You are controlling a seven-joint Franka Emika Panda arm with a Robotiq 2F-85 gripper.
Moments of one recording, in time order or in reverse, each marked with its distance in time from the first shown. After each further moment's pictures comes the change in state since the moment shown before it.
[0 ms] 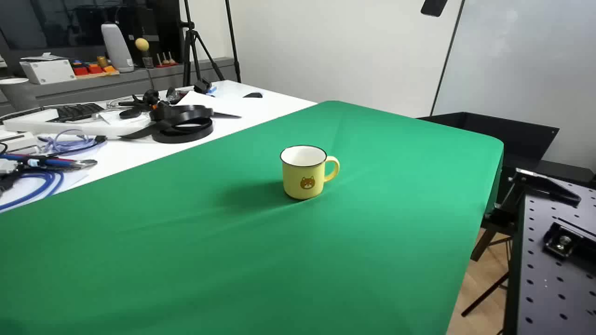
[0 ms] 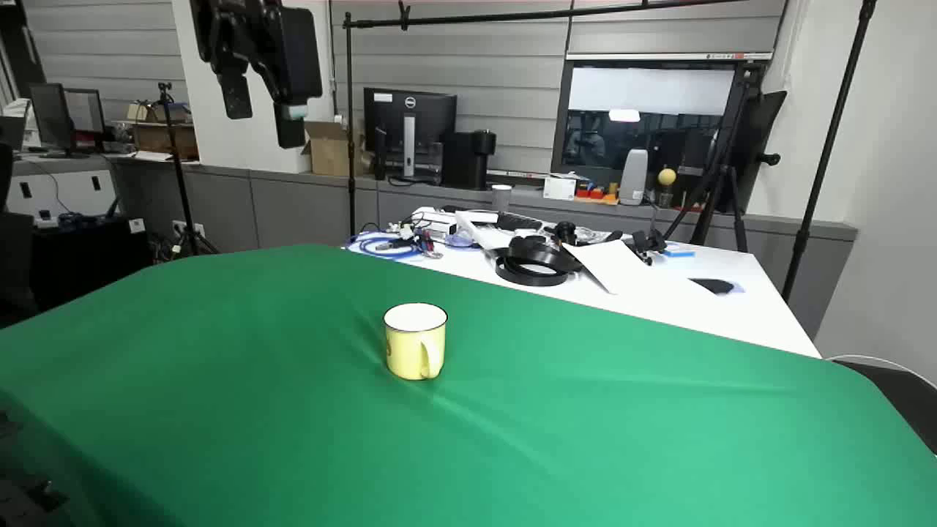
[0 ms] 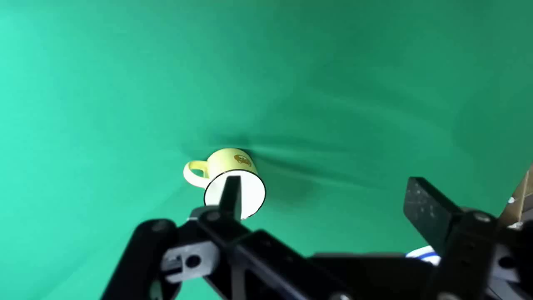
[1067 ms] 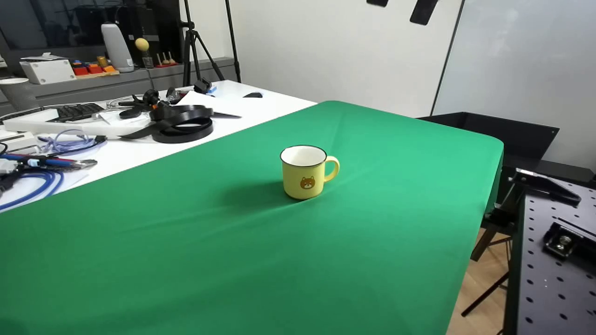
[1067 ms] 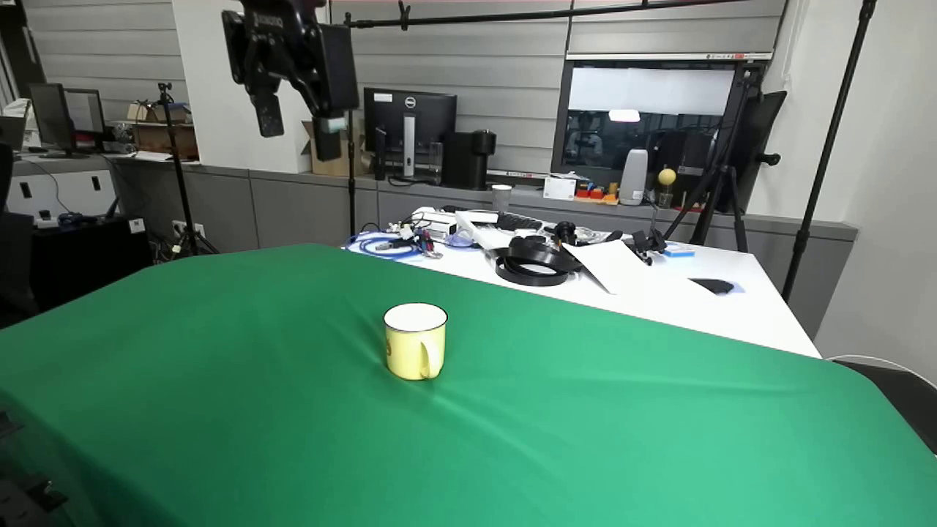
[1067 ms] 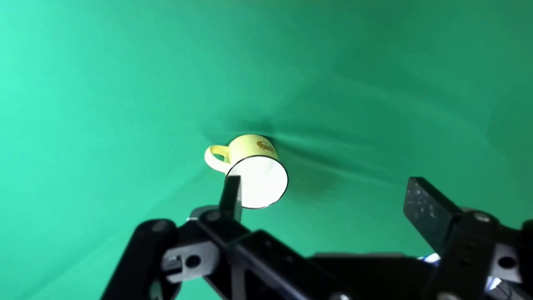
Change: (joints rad) arm -0.029 0.088 0.002 0.025 -0.064 0.064 -0.025
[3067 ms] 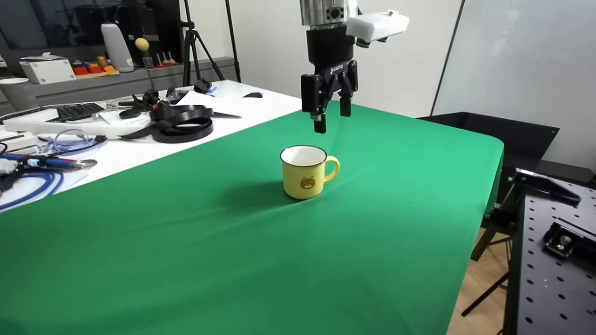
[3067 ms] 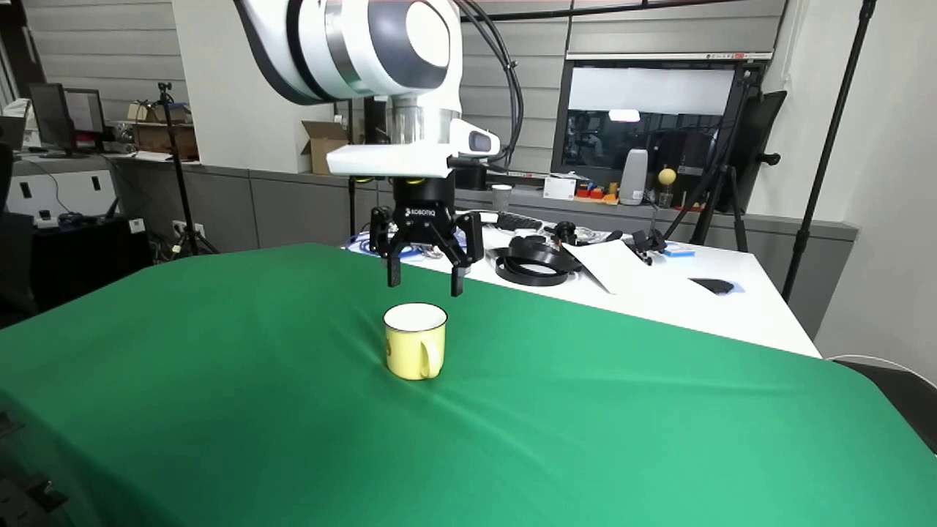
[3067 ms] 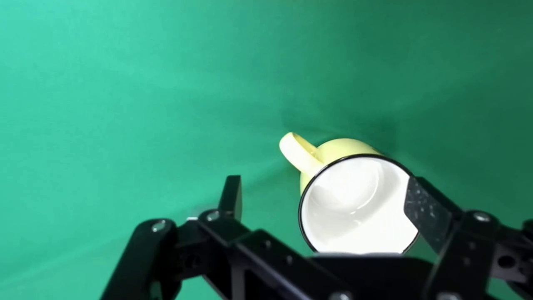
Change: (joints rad) arm -0.045 0.874 -0.006 0.455 -0.269 0.151 -0.099
